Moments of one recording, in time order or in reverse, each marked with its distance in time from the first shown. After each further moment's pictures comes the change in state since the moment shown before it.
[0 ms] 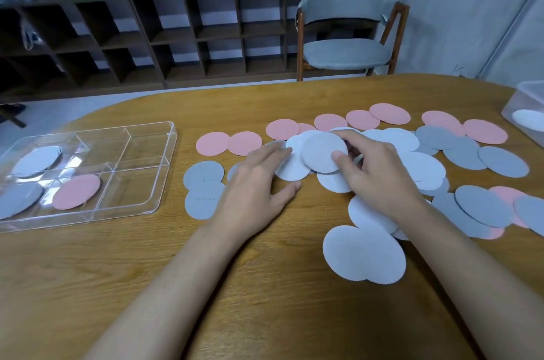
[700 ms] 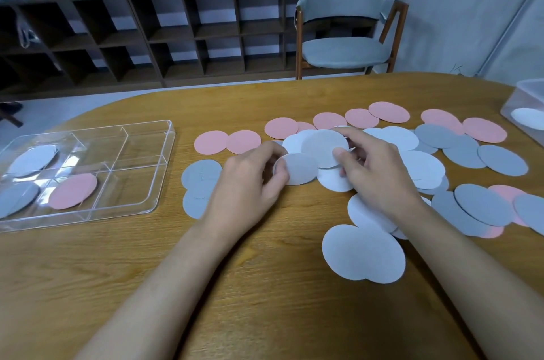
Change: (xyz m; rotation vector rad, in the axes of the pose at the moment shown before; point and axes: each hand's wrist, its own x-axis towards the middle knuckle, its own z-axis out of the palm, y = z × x) left_hand -0.002 0.008 -0.014 -0.140 0.192 0.086; right_hand 0.001 0.004 0.005 0.085 0.045 0.067
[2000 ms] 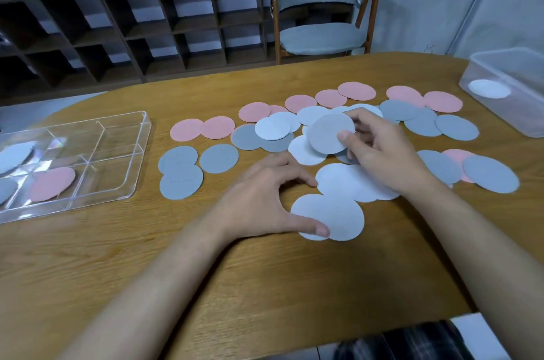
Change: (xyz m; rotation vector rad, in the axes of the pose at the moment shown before) left_hand -0.021 0.054 0.015 -0.031 -0.543 0.034; right_hand -0.027 0.030 -0.055 0.090 -0.064 -0.008
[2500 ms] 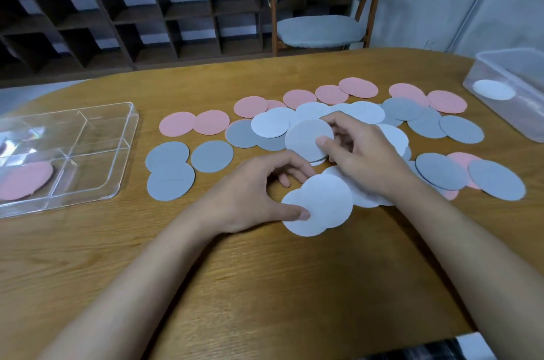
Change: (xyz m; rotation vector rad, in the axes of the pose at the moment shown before) left_hand 0.008 -0.010 -0.010 -0.349 -0.114 -0.107; right_hand 0.011 -0.003 0.024 -0.075 -0.082 -0.050
